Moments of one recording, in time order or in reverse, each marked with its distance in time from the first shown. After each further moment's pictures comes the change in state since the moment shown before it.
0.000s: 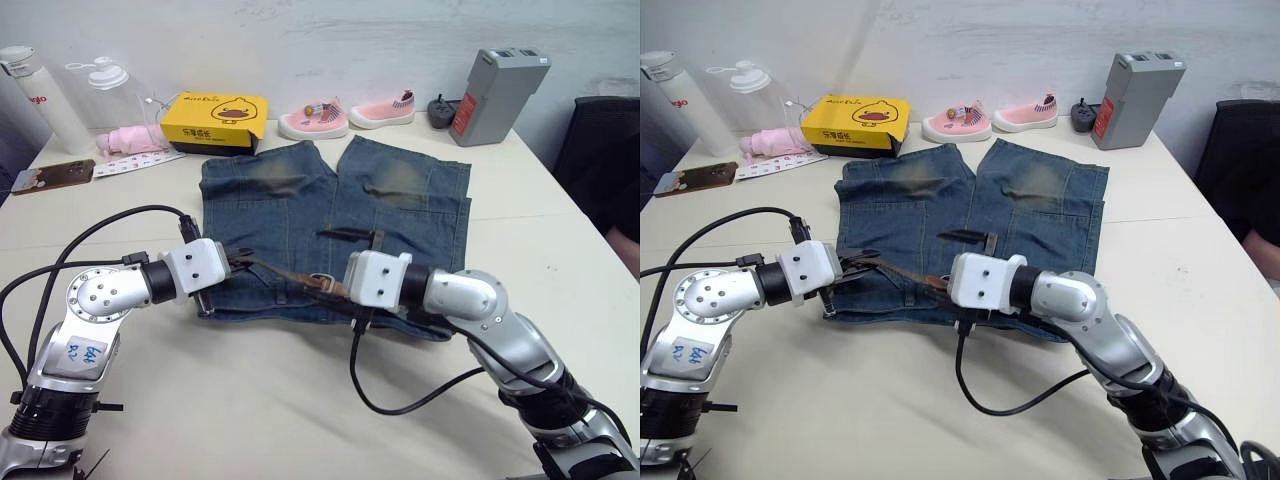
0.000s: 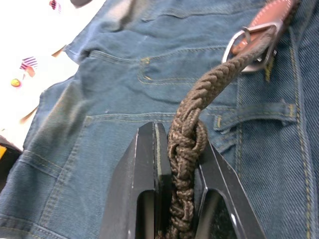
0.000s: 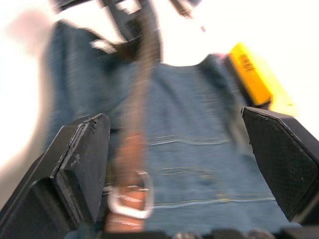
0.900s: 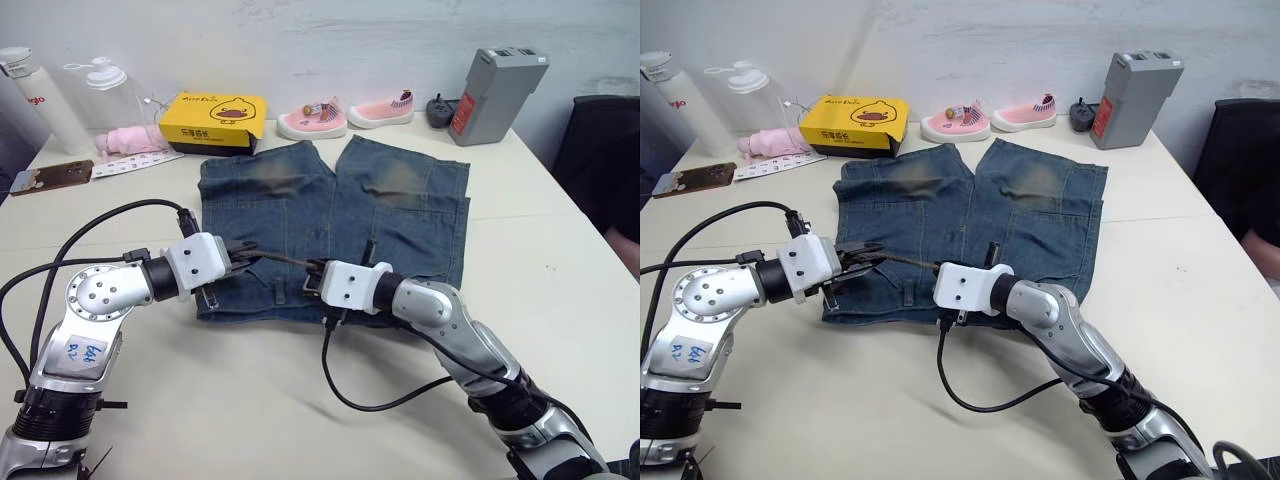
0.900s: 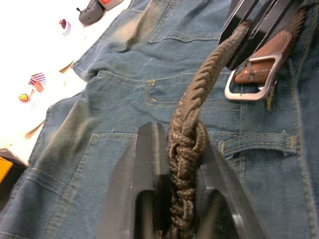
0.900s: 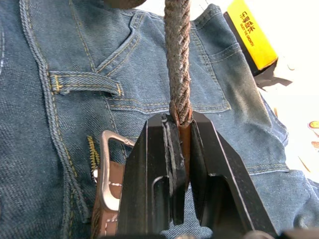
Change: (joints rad) left arm 0.015 -0.001 0.022 -0.034 -0.054 0.039 -0.013; right arm -0.006 0.130 0.016 0.134 -0.205 0.006 -0.095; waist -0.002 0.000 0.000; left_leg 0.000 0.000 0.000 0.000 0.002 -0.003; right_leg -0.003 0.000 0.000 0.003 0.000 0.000
